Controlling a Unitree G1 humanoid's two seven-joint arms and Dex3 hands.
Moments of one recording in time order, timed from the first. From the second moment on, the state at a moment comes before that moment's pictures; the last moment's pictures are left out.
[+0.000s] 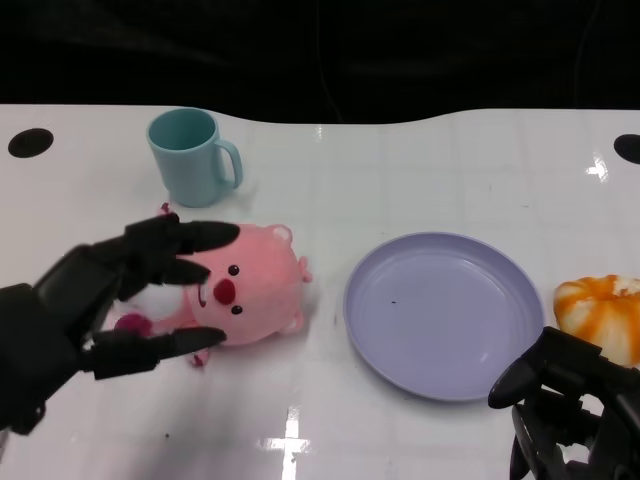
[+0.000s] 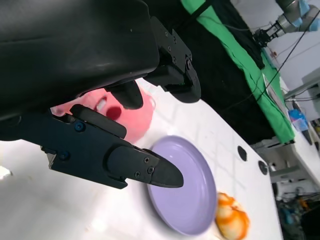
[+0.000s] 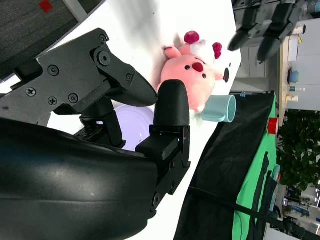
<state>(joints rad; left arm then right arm) 0.00 0.44 0.05 -0.34 -0.09 0.14 -0.41 0.44 -0.16 0.04 -0.67 0.14 0.27 0.21</state>
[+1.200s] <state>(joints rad) -0.30 0.59 -0.24 -0.08 0.77 0.11 -0.36 0.46 -0.16 0.04 -0.67 0.11 0.25 0.22</state>
